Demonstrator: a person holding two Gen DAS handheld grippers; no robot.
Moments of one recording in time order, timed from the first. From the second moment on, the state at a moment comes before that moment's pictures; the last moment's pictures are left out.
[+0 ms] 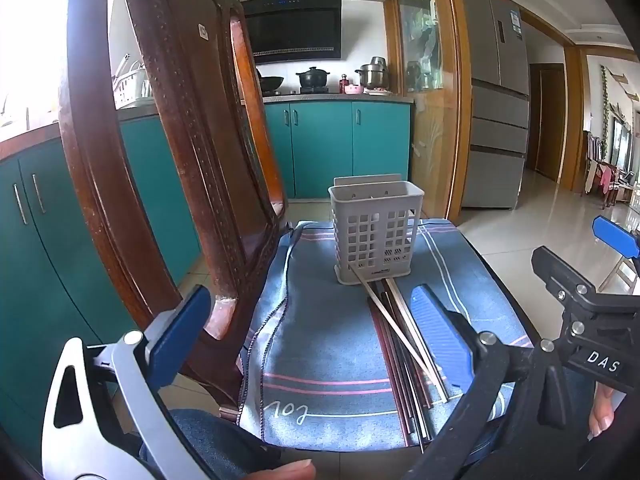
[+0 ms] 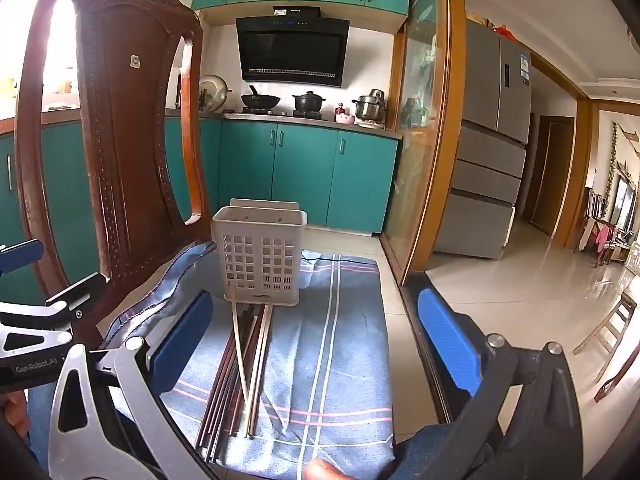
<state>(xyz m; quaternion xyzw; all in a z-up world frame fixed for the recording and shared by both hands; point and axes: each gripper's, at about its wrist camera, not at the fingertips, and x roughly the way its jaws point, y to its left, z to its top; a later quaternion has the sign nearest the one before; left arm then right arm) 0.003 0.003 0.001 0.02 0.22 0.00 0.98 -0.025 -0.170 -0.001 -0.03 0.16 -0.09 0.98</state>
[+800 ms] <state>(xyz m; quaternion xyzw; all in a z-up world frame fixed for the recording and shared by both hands) 0.005 0.003 0.001 0.02 0.22 0.00 0.97 -0.026 -0.171 0.002 -0.02 0.16 -0.09 0.98</state>
